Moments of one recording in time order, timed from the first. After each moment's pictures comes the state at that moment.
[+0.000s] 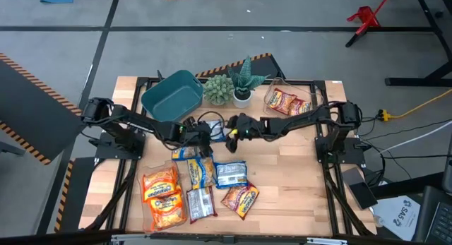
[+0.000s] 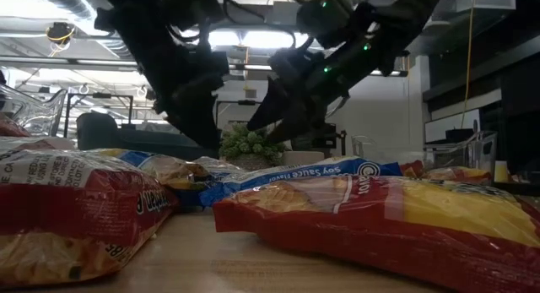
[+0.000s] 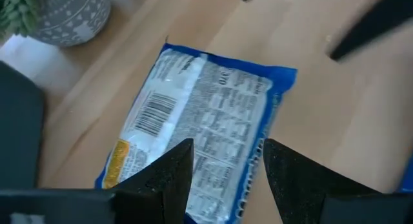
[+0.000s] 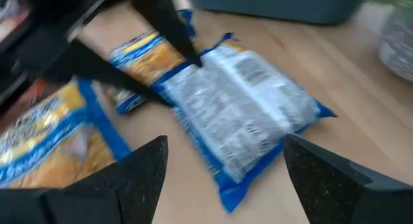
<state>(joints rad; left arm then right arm) -0.08 1.54 0.84 -0.31 -0.47 -0.51 -0.06 1.82 0.99 0.23 0.11 0.37</state>
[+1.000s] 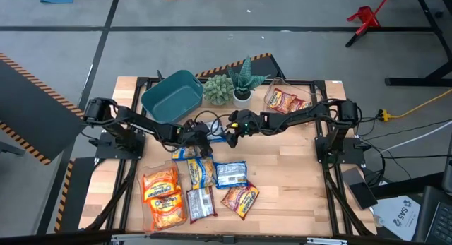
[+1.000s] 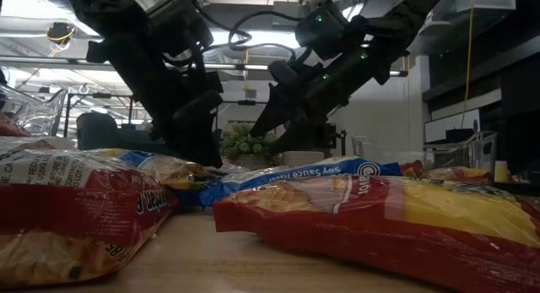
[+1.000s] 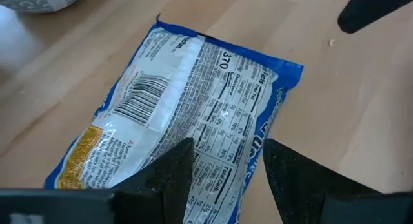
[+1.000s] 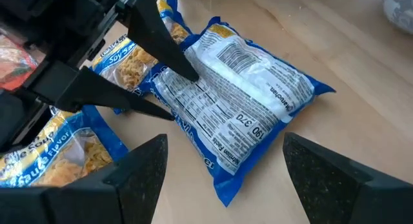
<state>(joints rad) -0.06 1.58 0.68 -0.05 -0.40 -0.60 -0.12 1.83 0.99 0.21 -0.01 0.49</state>
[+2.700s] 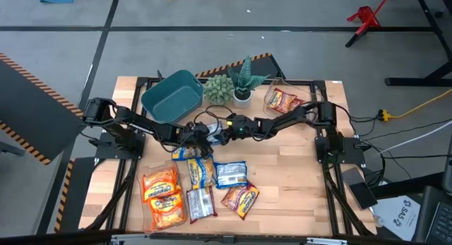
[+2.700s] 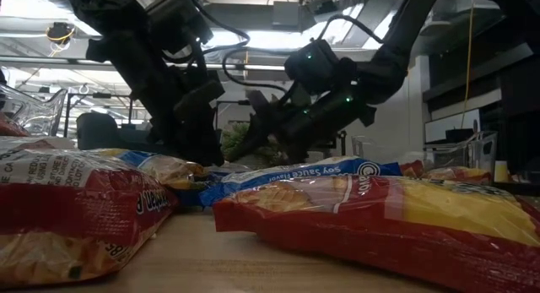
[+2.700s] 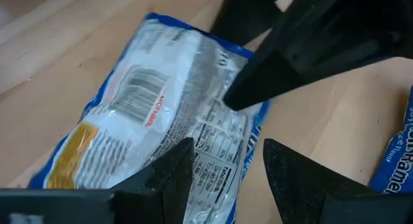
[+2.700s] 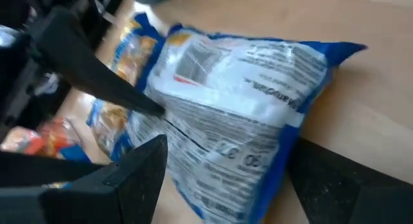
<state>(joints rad) -0.06 1.58 0.68 -0.06 -0.33 -0.70 -0.12 2.07 0.99 0.53 -0.04 0.88</state>
